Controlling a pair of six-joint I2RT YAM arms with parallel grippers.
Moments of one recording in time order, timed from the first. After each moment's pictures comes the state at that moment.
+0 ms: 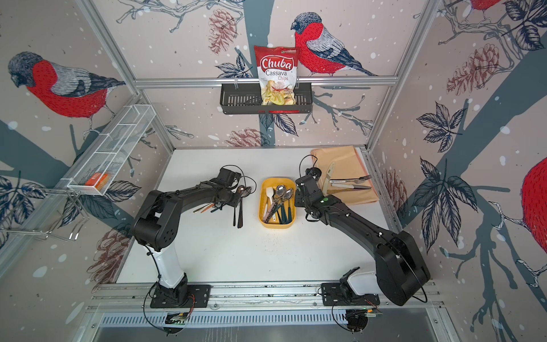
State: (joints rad) left arm -0.37 1.87 1.11 -0.36 0.00 0.02; right arm 0.61 1.37 0.90 -0.35 0.28 0.45
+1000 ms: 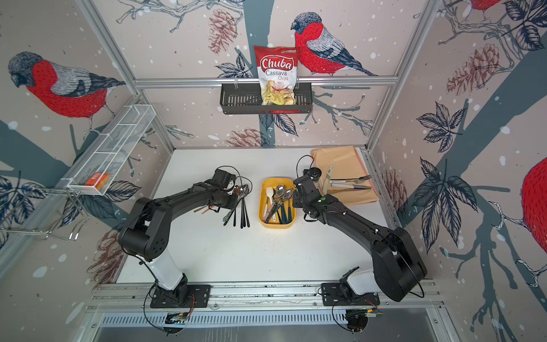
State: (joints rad) left arm -0.36 1.76 1.07 -0.46 0.06 -0.11; right arm 0.63 1.40 0.90 -0.35 0.27 0.45
